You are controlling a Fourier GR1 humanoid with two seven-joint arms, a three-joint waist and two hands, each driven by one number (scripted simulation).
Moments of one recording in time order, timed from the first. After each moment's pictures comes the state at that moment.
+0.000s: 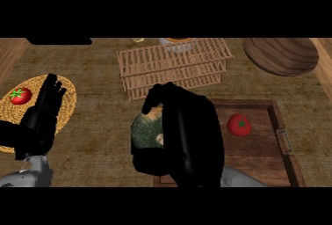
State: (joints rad) left arm -0.09 0.17 0.08 -1.68 0.01 0.13 0.17; right arm -0.69 -0.01 0.64 -1.86 0.90 -0.01 1.14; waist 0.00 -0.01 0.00
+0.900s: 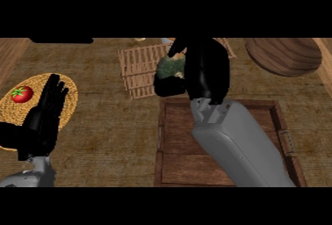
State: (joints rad) left arm -0.08 0.15 0.08 -1.69 0.00 0.13 0.17; right arm -0.83 -0.01 0.34 -1.50 0.92 -0.14 0.97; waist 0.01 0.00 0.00
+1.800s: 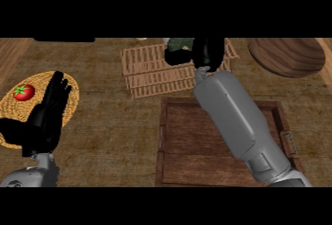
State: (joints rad) left arm -0.11 0.14 0.07 -1.68 -0.02 0.12 0.17; right arm -1.01 0.00 0.13 -0.89 0.76 -0.53 0.58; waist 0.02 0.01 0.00
